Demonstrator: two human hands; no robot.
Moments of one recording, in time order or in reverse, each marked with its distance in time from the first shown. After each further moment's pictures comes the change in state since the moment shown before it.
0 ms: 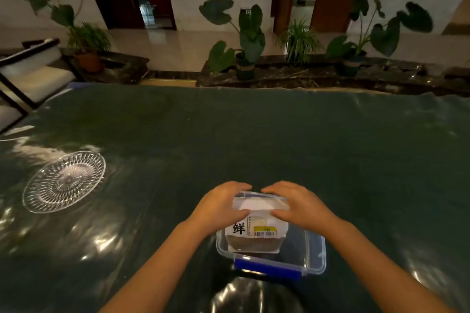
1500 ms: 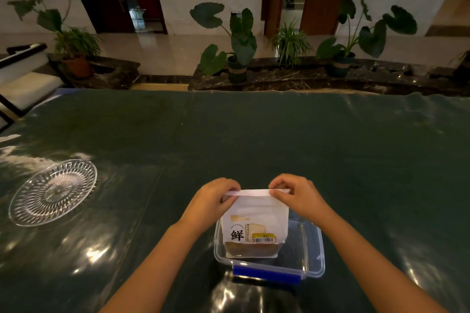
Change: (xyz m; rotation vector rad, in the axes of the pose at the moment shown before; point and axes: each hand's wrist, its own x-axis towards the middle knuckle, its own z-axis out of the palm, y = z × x) left_hand 0.005 -0.007 -0.015 -0.008 0.144 0.090; right_hand 0.014 0.007 0.000 0.445 0.255 0.216
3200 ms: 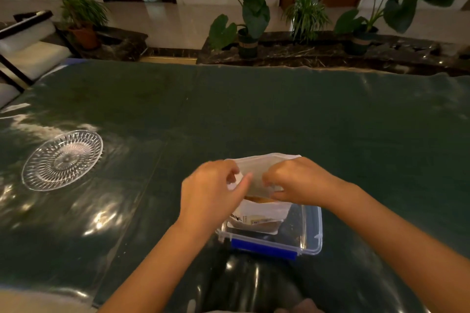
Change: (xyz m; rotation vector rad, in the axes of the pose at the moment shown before) left_hand -0.030 0.072 -0.013 0.256 0.303 -0.171; right_hand -0.008 -0.048 -0.019 -0.902 -0.434 -0.509
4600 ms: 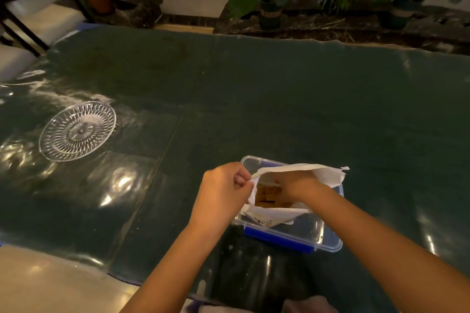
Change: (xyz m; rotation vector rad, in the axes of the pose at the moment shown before) left_hand -0.009 -0.019 0.015 -0.384 -0.273 -0.416; right_hand 0.065 0.008 0.096 0.274 -0.513 0.525
